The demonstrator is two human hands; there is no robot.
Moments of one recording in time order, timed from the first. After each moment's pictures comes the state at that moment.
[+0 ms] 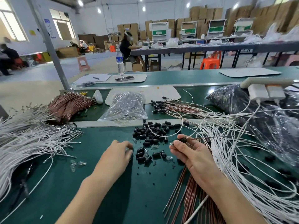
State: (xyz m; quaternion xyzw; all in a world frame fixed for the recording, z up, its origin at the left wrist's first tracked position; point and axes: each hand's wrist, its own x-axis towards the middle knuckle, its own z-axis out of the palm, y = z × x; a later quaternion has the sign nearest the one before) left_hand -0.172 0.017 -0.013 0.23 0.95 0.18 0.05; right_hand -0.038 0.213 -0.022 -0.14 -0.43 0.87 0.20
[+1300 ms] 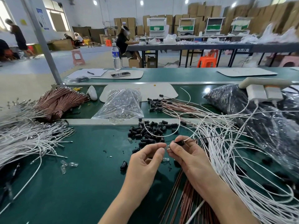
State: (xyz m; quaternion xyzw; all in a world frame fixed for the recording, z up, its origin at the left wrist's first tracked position) left_hand -0.103 0.069 -0.031 0.27 0.67 0.68 0.11; right_hand -0.040 0.209 -0.028 -0.10 -0.49 0.83 0.22
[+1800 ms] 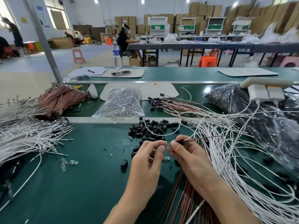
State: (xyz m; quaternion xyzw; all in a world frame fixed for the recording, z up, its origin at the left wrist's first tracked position) left_hand -0.098 0.074 -0.036 0.31 0.72 0.61 0.01; right_hand -0.042 0.208 -0.029 -0.11 -0.47 0.85 0.21
